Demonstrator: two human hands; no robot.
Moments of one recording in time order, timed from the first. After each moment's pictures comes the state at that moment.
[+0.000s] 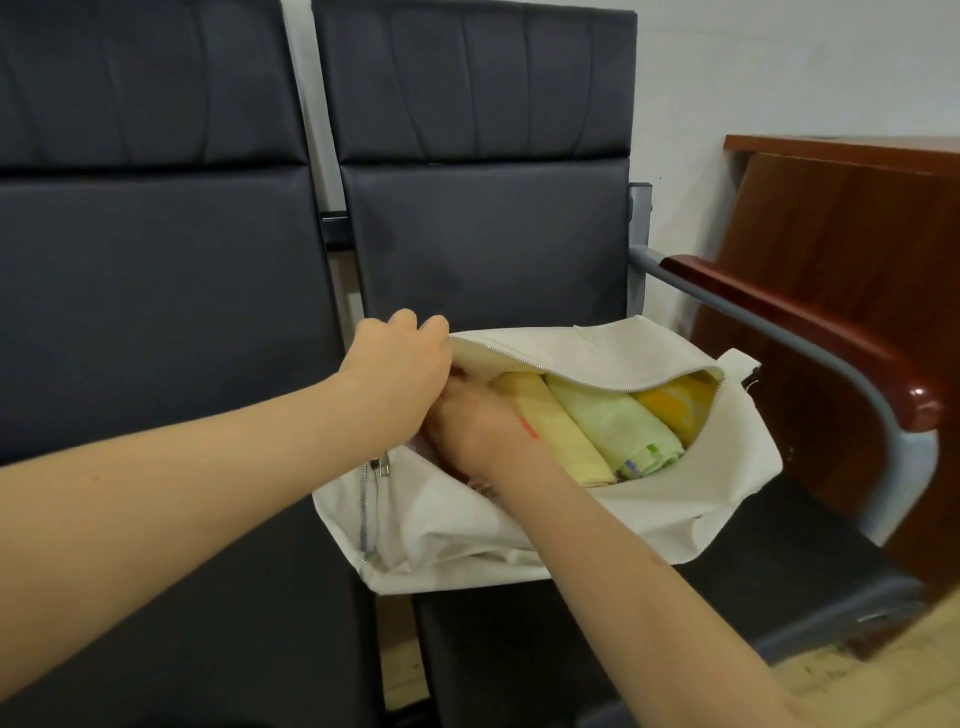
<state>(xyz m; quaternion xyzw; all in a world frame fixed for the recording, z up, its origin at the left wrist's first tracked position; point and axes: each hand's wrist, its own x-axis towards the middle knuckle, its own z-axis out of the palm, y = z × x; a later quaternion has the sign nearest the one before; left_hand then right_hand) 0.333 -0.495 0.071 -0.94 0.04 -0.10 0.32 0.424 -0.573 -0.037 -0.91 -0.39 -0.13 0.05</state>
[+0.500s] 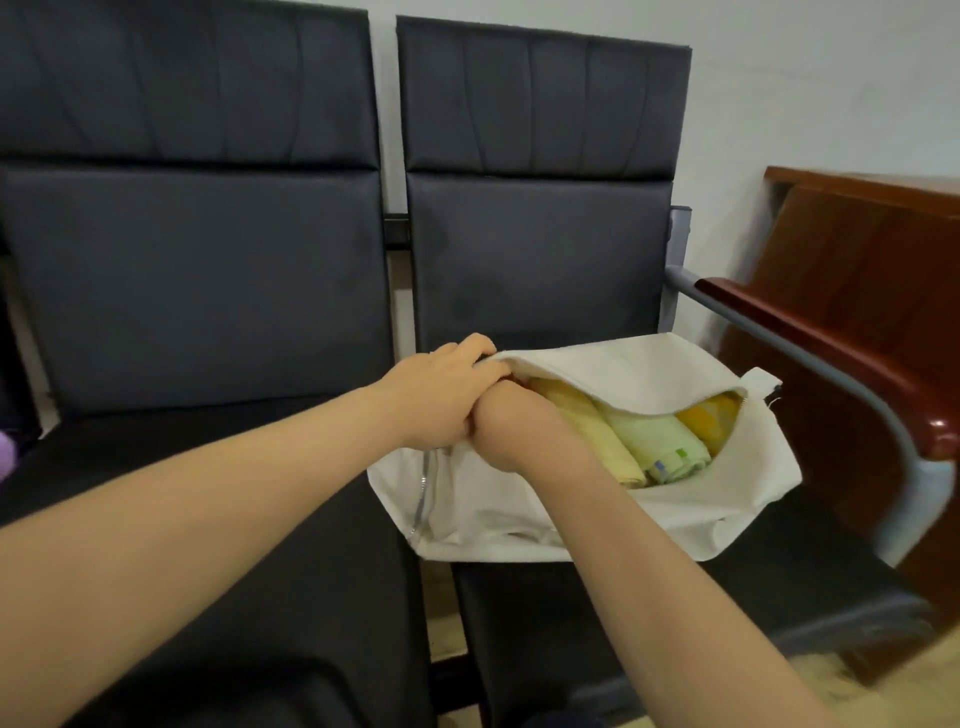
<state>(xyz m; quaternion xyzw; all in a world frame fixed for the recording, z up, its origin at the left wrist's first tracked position) 0.312 -0.453 0.051 -0.98 0.17 -0.07 0.04 0.345 -0.559 0.042 -0.95 -0.27 0.11 -0.07</state>
